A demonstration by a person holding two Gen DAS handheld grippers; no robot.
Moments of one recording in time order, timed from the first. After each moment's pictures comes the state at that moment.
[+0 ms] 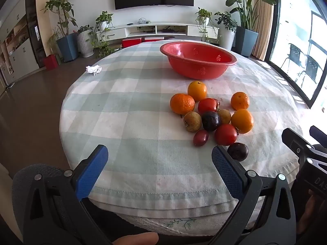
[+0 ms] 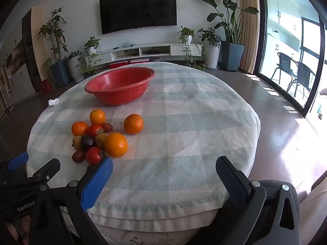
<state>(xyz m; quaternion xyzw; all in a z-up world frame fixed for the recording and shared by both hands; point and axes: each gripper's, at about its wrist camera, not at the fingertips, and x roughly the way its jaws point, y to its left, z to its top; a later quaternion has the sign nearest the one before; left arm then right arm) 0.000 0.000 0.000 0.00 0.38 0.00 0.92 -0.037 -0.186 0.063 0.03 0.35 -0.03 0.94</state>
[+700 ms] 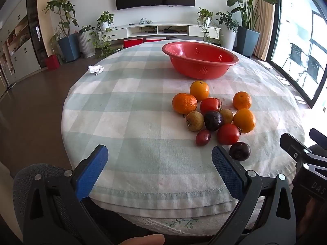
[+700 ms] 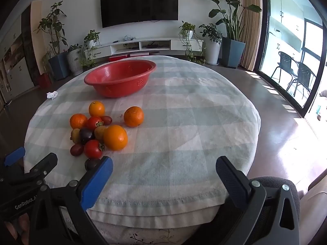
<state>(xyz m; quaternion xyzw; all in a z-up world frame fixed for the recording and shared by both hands) 0.000 0.000 -0.002 0.01 0.38 0.01 0.92 -0.038 -0.181 0.059 0.02 0.37 -0.04 0.93</state>
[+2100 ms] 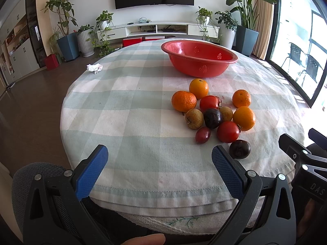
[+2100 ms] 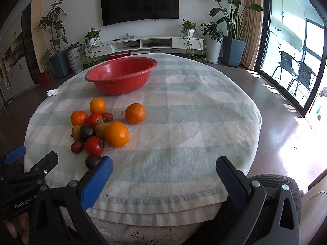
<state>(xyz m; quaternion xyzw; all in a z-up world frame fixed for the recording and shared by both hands) 0.001 0.004 -0.003 0.01 0.38 0.01 0.92 -0.038 -0.180 0.058 0.02 0.37 -0.04 0.93</state>
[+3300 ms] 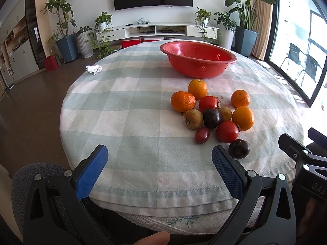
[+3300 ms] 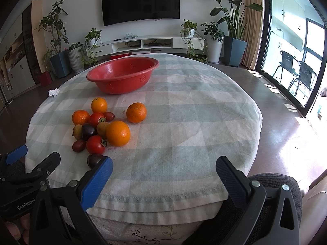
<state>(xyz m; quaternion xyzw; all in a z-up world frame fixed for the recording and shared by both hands) -0.004 0.005 -0.008 0.00 0.38 0.00 0.92 -0.039 -0.179 0.059 0.02 0.37 -0.04 0.93</state>
